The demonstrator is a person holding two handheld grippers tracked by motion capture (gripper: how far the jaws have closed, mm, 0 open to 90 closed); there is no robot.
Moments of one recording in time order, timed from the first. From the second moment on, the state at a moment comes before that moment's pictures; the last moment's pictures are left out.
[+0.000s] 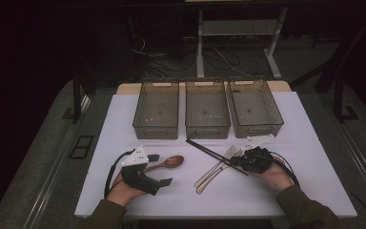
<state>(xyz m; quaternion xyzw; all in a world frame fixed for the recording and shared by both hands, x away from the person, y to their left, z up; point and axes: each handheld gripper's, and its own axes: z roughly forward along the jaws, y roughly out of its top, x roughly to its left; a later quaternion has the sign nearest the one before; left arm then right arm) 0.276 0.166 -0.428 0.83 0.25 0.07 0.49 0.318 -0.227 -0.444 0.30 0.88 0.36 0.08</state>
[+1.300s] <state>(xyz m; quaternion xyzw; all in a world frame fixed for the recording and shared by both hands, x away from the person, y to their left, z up) 0.276 0.165 -0.428 0.83 0.25 0.07 0.49 0.308 -0.249 -0.397 0.28 0.83 0.47 0.08</state>
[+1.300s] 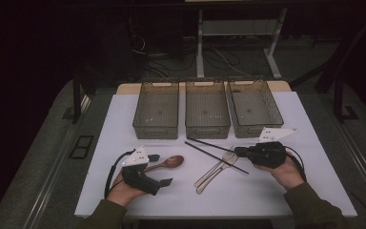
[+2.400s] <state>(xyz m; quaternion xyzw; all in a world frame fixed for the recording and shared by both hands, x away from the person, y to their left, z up) 0.280 0.162 -0.431 0.83 0.26 0.06 0.50 0.350 -0.224 -0.357 0.27 0.81 0.51 0.11</state>
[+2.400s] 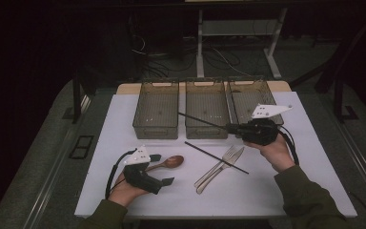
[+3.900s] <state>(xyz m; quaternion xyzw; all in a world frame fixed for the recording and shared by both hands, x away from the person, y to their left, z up) 0.278 0.163 -0.429 0.82 0.25 0.06 0.51 0.449 -0.084 -0.366 0.33 0.81 0.47 0.12</state>
